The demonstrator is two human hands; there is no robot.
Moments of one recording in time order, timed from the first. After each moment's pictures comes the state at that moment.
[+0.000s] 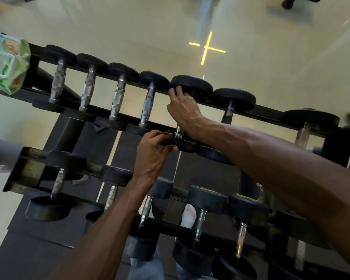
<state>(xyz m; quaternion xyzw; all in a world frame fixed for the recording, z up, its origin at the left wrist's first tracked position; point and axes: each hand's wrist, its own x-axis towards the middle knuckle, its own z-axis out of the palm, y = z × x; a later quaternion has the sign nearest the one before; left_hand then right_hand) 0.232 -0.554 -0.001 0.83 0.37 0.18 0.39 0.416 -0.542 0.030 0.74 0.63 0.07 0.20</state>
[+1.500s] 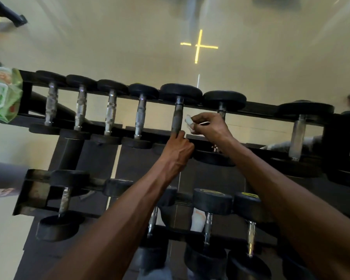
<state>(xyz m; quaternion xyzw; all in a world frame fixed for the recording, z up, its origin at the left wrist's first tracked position) 0.327 -0.567 0.027 0.97 0.09 -0.23 0.02 0.455 -0.644 0.024 0.78 0.18 -0.37 -0.47</state>
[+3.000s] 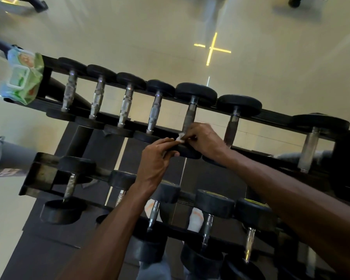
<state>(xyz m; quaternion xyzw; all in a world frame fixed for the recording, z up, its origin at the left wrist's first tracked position) 0.227 -0.544 0.014 0.85 0.32 0.16 0.38 0.421 -0.621 0.020 0.76 0.57 -0.22 -0.22</state>
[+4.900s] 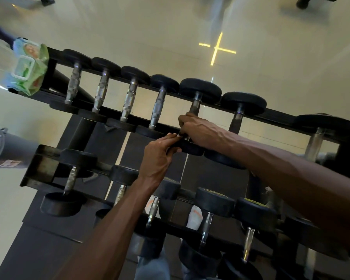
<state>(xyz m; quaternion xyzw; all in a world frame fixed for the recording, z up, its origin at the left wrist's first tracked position) 0.227 -0.550 0.011 0.85 0.32 0.17 0.38 0.424 -0.593 0.039 0.65 0.73 -0.20 -0.04</state>
